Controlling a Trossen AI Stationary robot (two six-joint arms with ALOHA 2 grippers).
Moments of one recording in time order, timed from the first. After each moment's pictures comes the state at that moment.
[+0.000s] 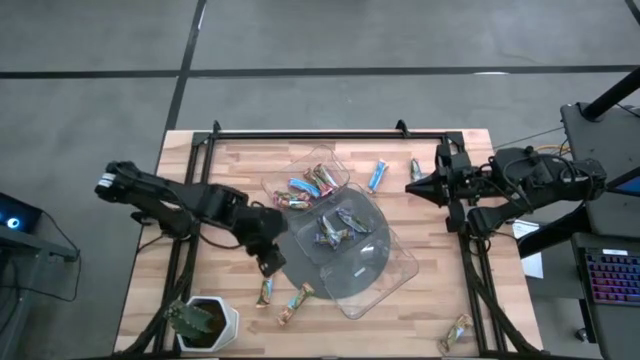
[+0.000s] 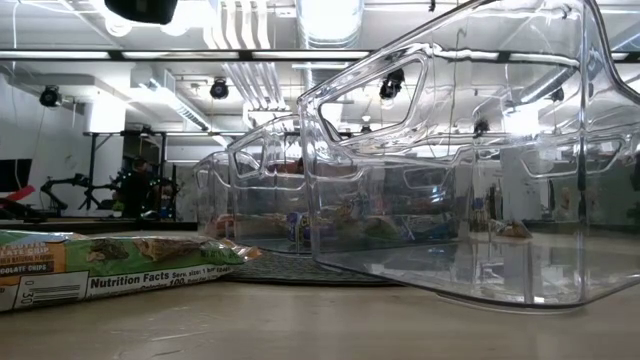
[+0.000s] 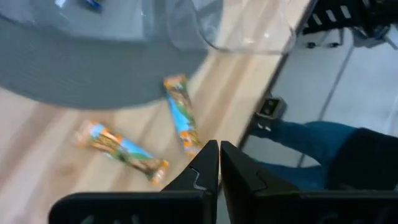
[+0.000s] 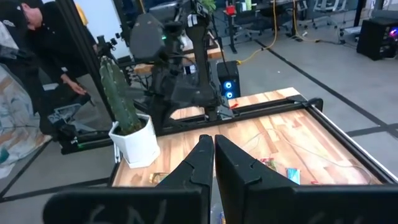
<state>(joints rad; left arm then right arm) -0.28 1.39 1.40 -0.97 0.21 -0.97 0.21 0.82 1.14 -0.48 0.21 0.27</state>
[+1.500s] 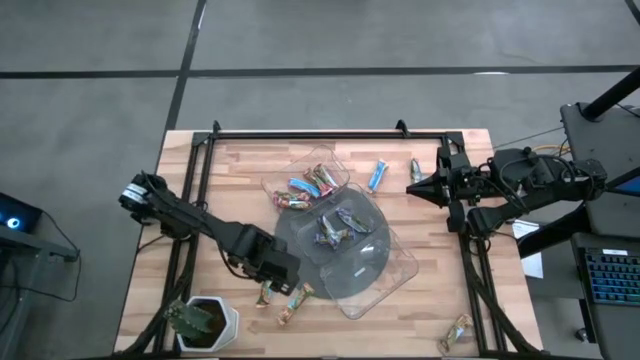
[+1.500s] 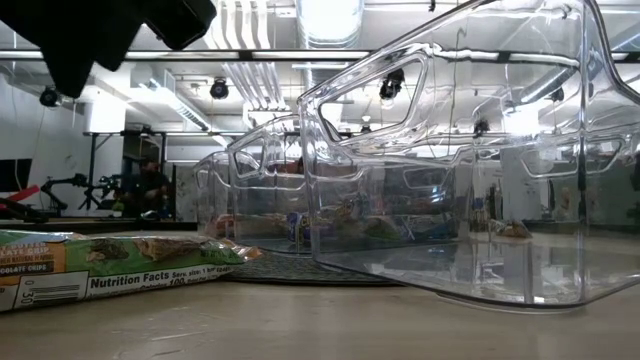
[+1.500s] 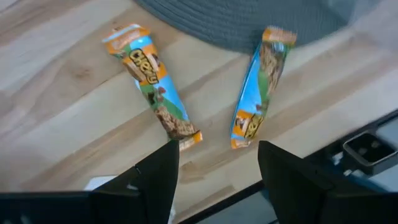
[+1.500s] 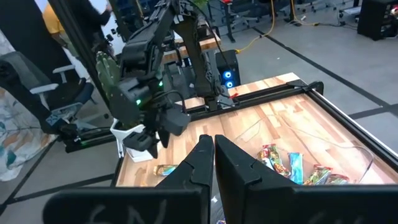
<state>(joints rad) -0.41 1.63 1.37 -1.05 0.16 -1.50 0.21 0.81 1.14 -0.53 0.21 0.34</state>
